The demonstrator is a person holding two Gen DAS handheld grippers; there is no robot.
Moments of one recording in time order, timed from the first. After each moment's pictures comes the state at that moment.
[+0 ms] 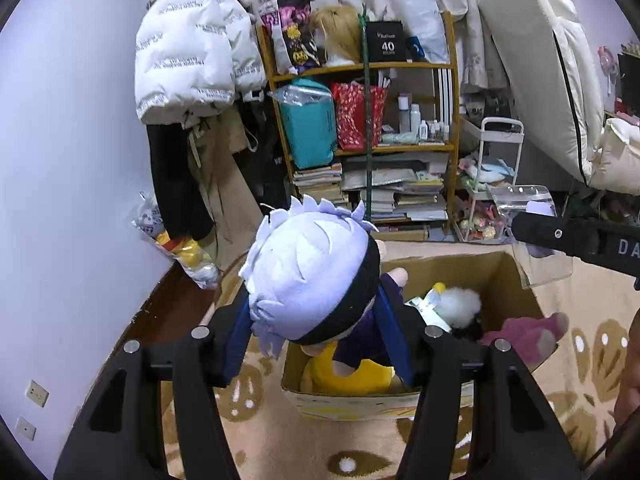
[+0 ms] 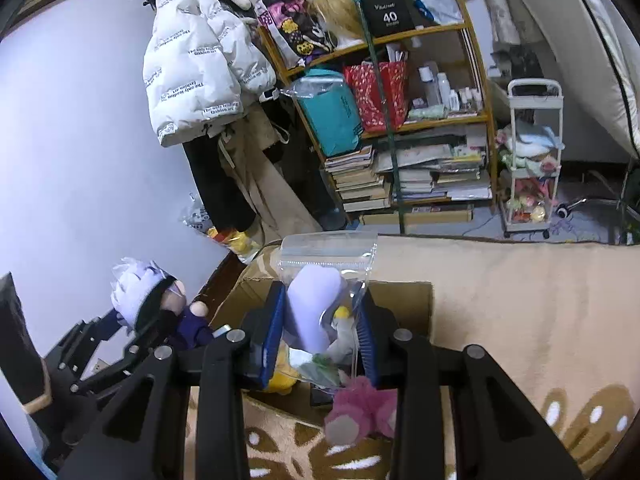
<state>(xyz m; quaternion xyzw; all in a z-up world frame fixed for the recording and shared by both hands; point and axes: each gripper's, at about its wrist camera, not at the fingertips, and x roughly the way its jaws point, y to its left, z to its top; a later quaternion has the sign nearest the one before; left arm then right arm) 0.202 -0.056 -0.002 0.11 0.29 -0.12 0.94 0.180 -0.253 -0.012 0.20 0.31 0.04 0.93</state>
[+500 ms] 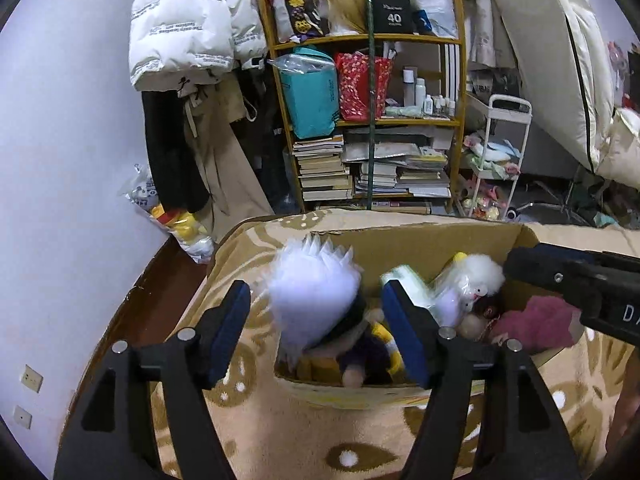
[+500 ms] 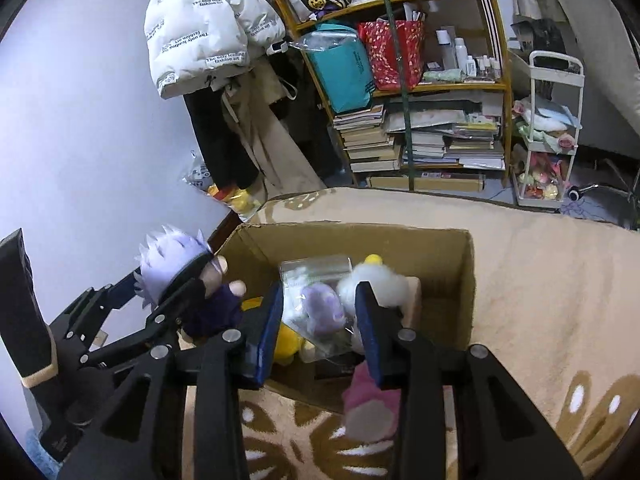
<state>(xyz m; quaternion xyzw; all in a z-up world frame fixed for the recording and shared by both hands) 0.214 -0.050 -0.029 0.10 0.32 -0.11 0.93 0.187 -0.231 -0.047 0.17 0.36 0.05 0.92</state>
